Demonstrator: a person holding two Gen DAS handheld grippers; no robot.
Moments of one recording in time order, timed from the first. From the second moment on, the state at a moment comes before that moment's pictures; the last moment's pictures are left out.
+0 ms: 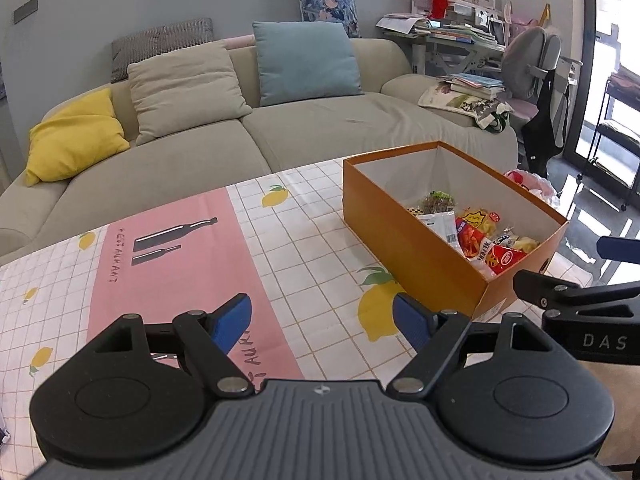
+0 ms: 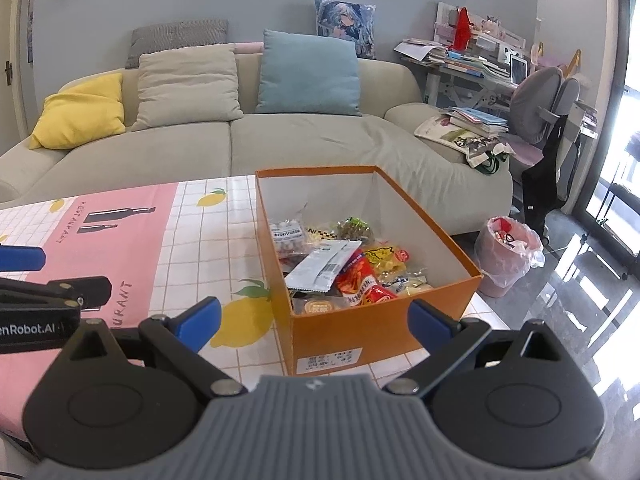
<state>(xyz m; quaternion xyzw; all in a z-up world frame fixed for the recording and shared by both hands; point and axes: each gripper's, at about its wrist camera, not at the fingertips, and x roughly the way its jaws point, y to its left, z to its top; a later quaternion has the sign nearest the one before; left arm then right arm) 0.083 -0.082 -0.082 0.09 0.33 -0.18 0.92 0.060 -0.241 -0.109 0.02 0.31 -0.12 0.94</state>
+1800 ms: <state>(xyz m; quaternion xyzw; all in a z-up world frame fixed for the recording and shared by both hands) 0.077 -0.079 -0.076 0.07 0.33 -0.18 0.93 0.056 -0.238 -0.105 0.01 0.31 -0.11 0.94</state>
